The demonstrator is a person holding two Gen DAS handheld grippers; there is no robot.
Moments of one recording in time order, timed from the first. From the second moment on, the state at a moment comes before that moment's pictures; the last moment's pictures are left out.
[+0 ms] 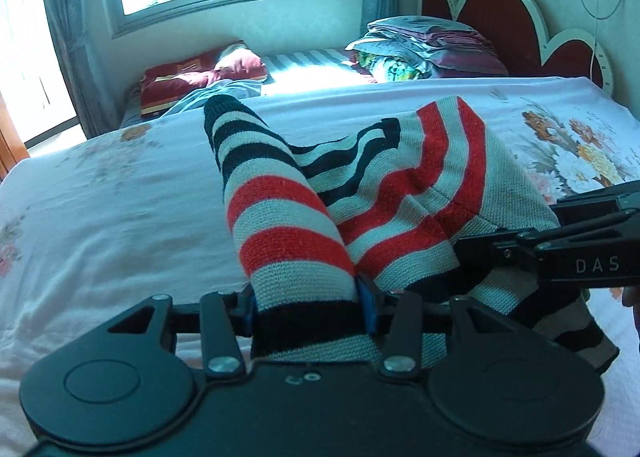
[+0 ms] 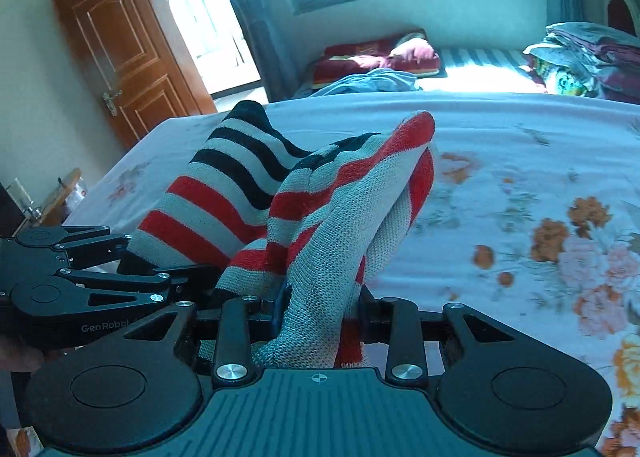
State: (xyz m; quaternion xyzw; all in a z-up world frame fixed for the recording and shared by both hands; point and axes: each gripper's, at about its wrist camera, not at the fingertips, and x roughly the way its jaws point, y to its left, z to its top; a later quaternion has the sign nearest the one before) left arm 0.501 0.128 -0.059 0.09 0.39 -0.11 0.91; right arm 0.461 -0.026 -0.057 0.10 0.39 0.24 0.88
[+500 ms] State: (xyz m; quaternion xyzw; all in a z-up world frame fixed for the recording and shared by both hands) left arm 0.508 0.191 -0.098 0.04 0.41 -0.12 0.90; right arm 0.485 0.016 -0.121 0.11 0.45 0.20 0.86
